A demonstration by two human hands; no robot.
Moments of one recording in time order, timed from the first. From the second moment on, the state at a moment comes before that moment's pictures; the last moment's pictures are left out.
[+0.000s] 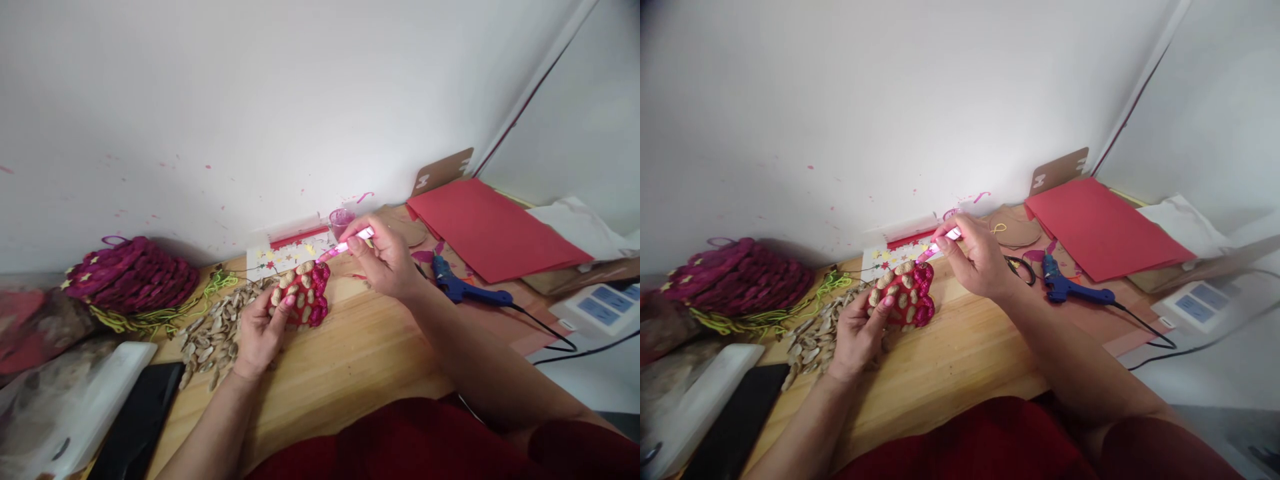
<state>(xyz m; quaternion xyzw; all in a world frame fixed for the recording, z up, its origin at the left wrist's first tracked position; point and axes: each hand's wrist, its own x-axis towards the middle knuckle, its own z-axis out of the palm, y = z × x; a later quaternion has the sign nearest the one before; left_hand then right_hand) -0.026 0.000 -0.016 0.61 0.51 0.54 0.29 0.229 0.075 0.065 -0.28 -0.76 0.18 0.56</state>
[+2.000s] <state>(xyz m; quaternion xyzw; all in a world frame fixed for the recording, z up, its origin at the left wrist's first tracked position) -0.020 0.008 -0.023 0.43 0.44 0.62 0.48 0.222 0.080 0.061 -0.28 -0.61 0.40 0.62</state>
